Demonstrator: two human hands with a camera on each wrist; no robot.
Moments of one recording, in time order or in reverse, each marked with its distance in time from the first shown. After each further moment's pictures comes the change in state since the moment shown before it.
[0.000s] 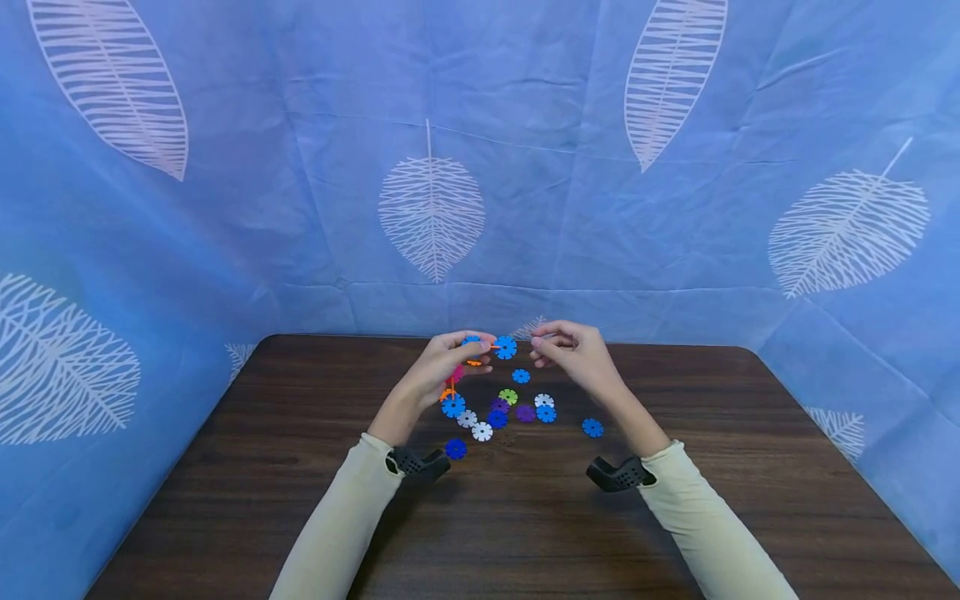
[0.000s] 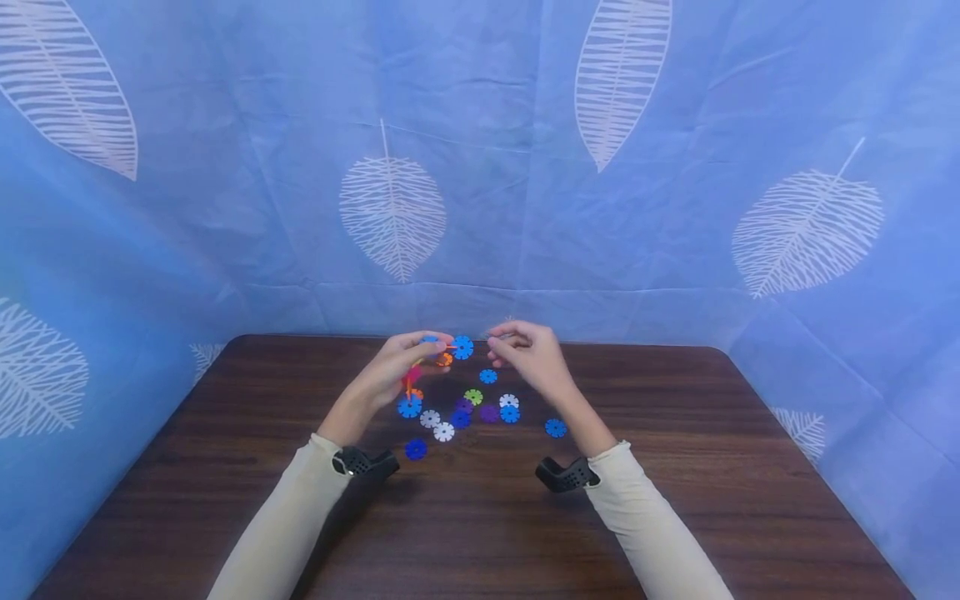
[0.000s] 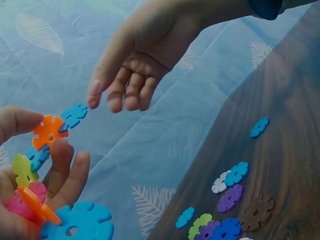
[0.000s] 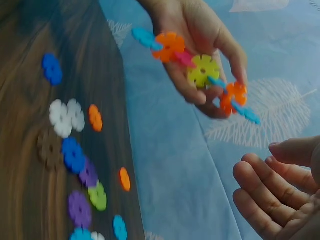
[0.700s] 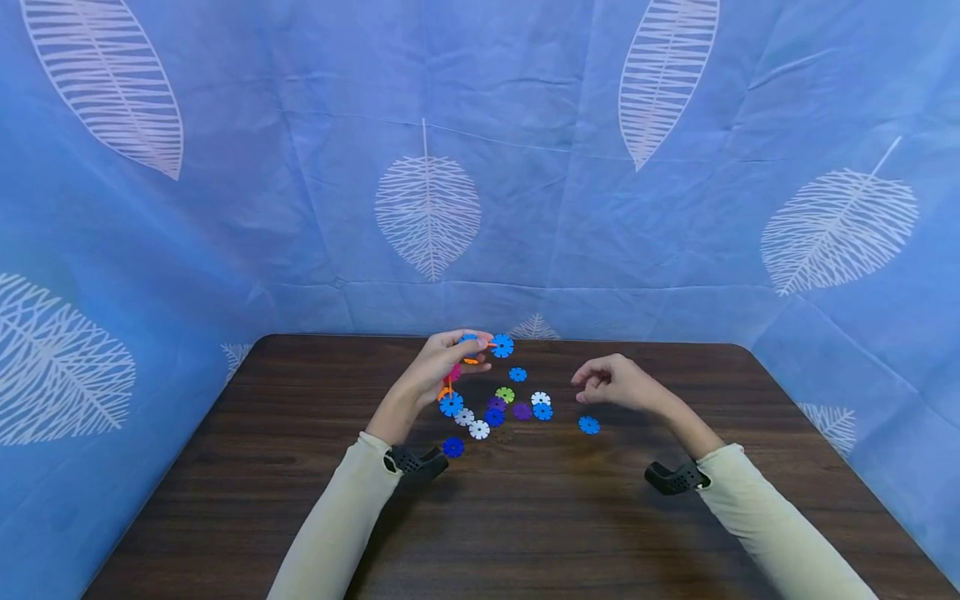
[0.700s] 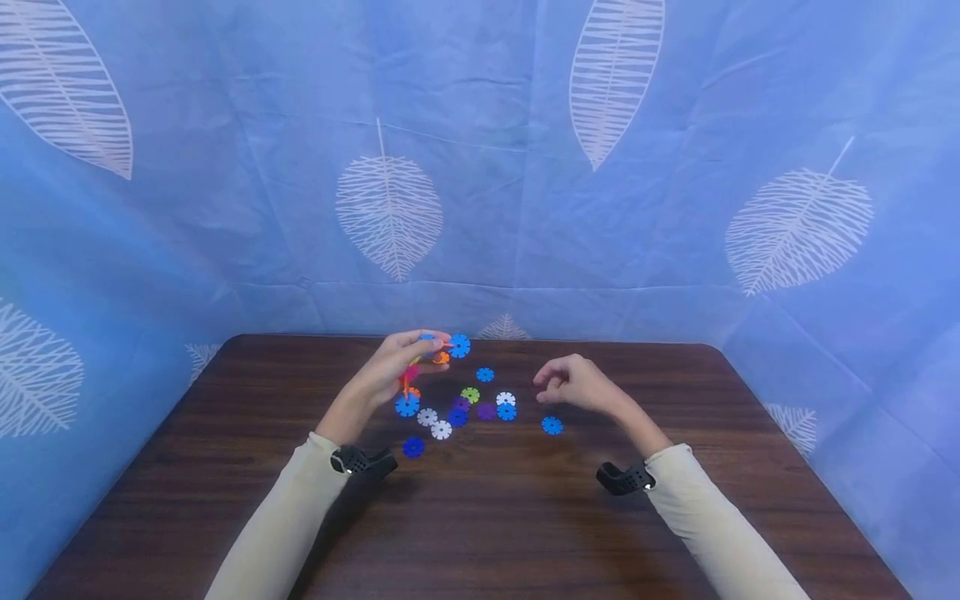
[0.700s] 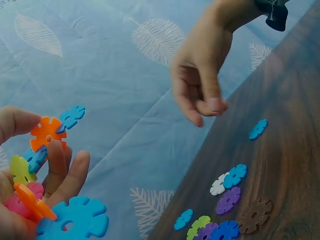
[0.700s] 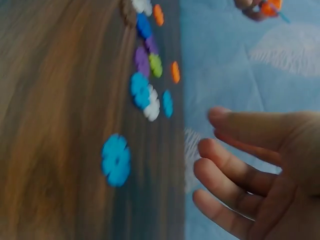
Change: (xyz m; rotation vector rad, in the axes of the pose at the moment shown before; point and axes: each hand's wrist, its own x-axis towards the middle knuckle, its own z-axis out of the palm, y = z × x) left_hand 0.001 0.000 0.002 -0.008 0.000 0.010; right_hand -0.028 0.042 -0.071 -0.406 -0.375 0.077
